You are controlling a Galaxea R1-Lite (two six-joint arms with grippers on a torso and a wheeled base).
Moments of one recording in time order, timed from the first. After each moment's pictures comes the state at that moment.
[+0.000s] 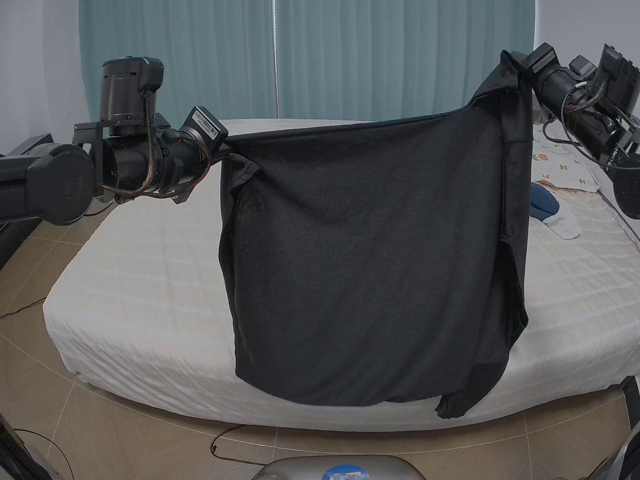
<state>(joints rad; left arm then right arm) -0.37 1.79 -1.42 -0.12 0.03 -0.93 0.25 1.74 -1.35 -0.72 -0.11 0.69</state>
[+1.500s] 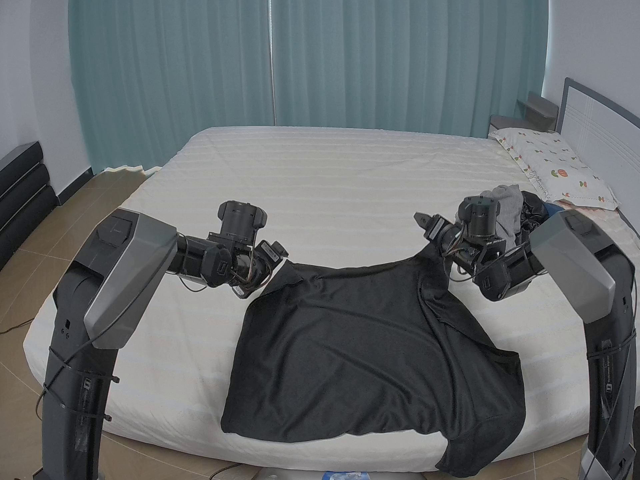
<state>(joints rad) -0.31 2.53 -1.76 -0.03 0.04 -1.00 0.23 2.50 -1.48 -0.78 -0.17 0.59</state>
